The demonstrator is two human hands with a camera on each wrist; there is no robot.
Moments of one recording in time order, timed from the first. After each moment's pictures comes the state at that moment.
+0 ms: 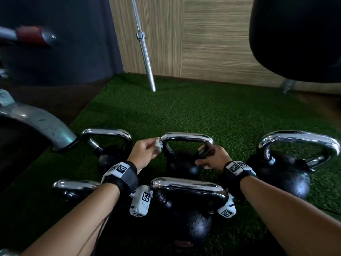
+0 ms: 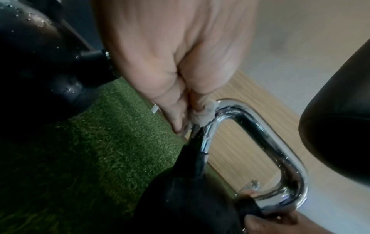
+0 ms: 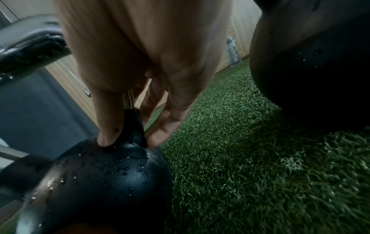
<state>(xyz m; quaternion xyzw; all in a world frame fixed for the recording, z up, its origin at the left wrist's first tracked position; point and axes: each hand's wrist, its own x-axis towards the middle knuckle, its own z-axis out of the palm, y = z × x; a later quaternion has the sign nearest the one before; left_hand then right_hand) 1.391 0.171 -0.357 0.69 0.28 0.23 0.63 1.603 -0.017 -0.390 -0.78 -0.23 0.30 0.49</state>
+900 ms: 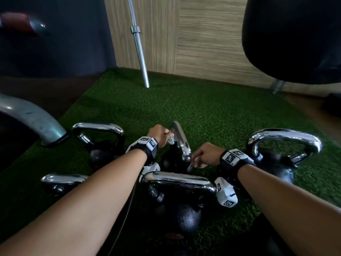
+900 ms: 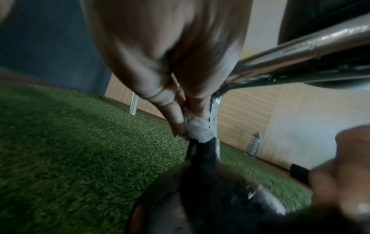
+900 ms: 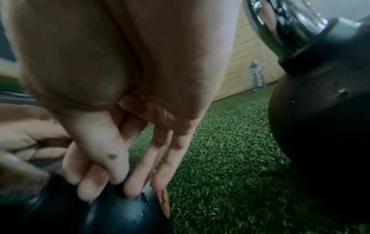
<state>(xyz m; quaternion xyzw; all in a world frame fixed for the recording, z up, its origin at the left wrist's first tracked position) 1.470 0.165 -0.329 0.89 0.32 0.08 0.32 1.584 -0.029 -0.333 -0.82 -0.36 0.36 0.24</state>
